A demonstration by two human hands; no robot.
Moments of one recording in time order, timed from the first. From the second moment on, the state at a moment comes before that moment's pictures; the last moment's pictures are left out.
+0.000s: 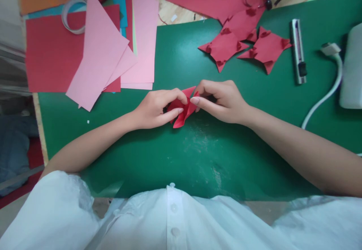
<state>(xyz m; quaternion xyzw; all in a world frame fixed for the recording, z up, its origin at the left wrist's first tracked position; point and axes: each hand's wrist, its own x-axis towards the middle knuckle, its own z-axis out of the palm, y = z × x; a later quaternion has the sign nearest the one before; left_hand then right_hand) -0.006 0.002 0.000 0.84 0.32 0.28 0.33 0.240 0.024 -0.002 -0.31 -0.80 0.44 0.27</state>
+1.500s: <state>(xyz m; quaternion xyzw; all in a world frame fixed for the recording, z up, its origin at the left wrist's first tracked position) -0.006 0.001 -0.002 0.84 0.30 0.30 0.33 0.240 0.025 -0.002 -0.29 -0.82 0.41 0.26</state>
